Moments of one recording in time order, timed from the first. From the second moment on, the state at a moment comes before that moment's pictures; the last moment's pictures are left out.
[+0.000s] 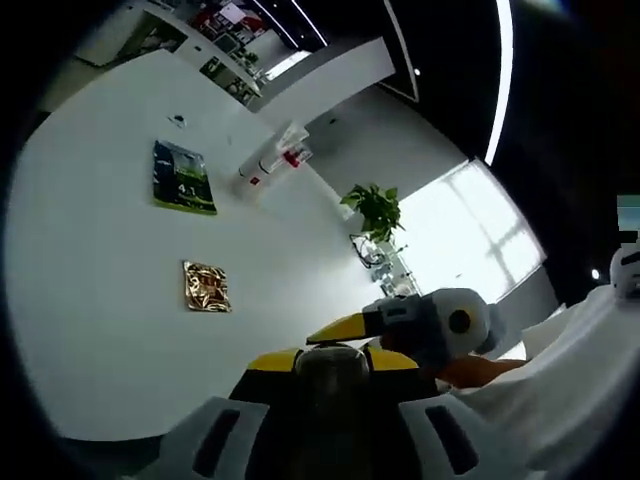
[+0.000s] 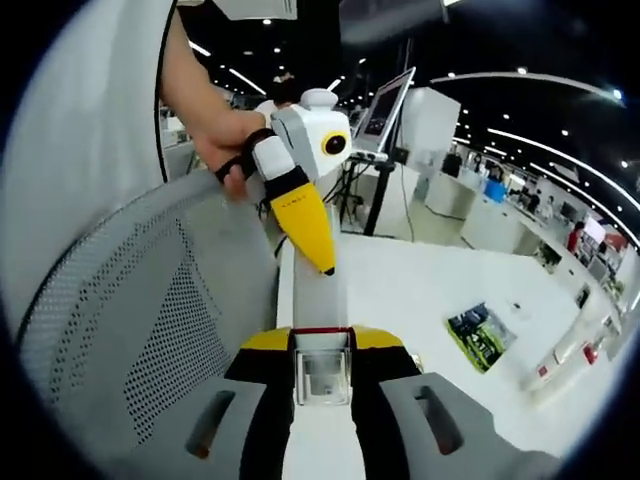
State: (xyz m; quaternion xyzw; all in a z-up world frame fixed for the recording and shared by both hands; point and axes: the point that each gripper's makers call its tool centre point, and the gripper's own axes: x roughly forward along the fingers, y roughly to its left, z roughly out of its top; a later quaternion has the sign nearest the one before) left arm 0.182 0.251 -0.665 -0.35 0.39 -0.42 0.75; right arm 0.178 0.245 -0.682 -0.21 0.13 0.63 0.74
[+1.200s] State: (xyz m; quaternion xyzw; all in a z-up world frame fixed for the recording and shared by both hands) left arm 0.239 0.282 -0.640 -0.45 0.25 -0.31 0.80; right arm 0.180 0.267 -0.636 0.38 0.38 0.54 0.65
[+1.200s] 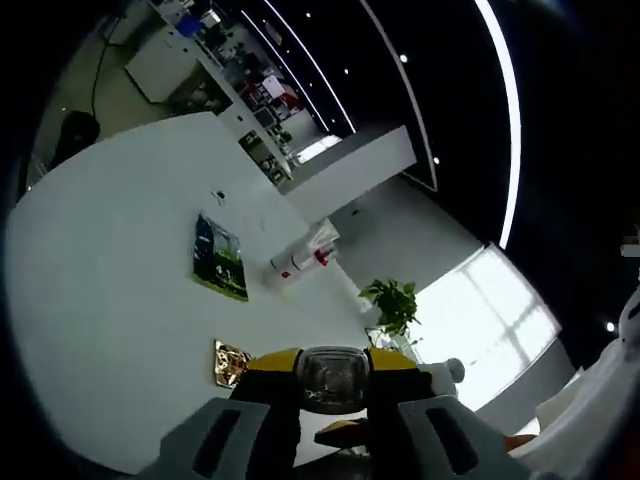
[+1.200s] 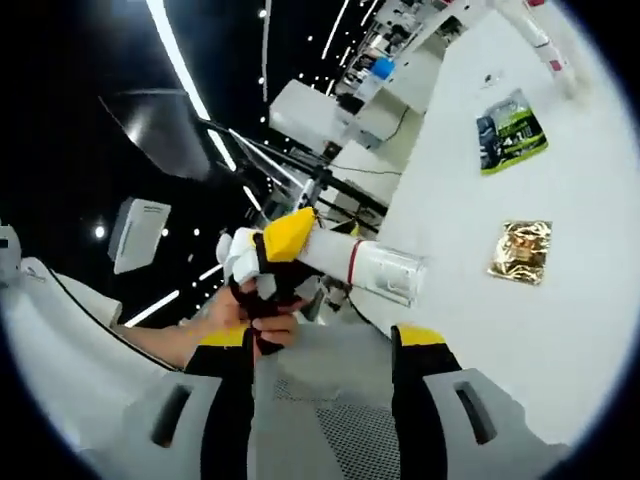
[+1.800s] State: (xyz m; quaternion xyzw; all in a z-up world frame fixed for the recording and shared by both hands) left arm 0.205 0.245 -0.655 -0.21 0.25 -0.42 0.85; right arm 0.231 0.241 -0.643 0.55 0.36 0.40 0.64
